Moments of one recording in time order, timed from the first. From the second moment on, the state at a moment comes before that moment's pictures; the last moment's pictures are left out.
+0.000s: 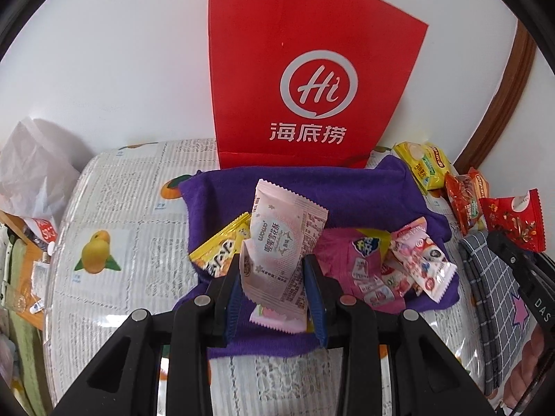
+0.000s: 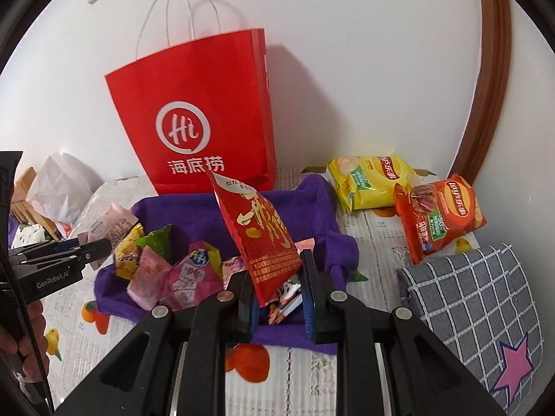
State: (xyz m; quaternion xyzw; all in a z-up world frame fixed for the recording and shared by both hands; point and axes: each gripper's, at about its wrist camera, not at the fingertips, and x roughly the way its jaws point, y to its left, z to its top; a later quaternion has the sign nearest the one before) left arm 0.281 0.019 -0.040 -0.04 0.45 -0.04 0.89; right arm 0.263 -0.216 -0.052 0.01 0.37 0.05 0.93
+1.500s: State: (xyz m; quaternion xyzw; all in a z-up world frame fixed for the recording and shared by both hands) left arm 0.166 0.020 0.006 -0.05 0.40 -0.03 0.91; right arm 0.145 -0.198 -0.001 0.02 0.34 0.07 0.94
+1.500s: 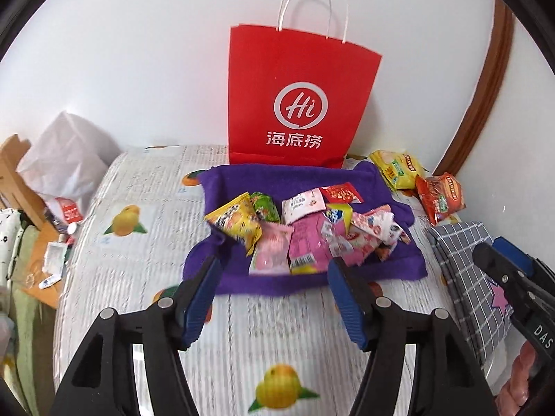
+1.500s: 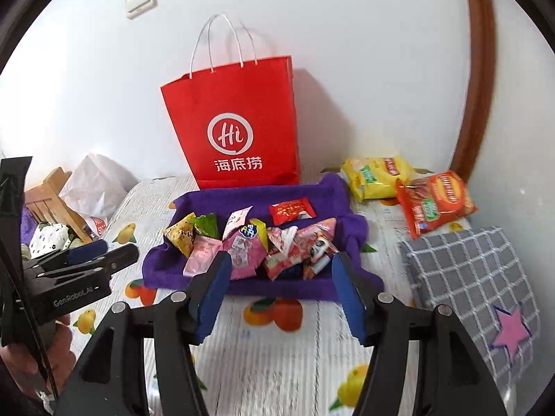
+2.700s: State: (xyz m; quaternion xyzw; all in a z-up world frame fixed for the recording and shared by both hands) left arm 0.059 0.009 0.043 -0.03 0.35 -0.02 0.94; right arm 0.038 -0.217 0.023 0.04 0.32 0.03 0.95
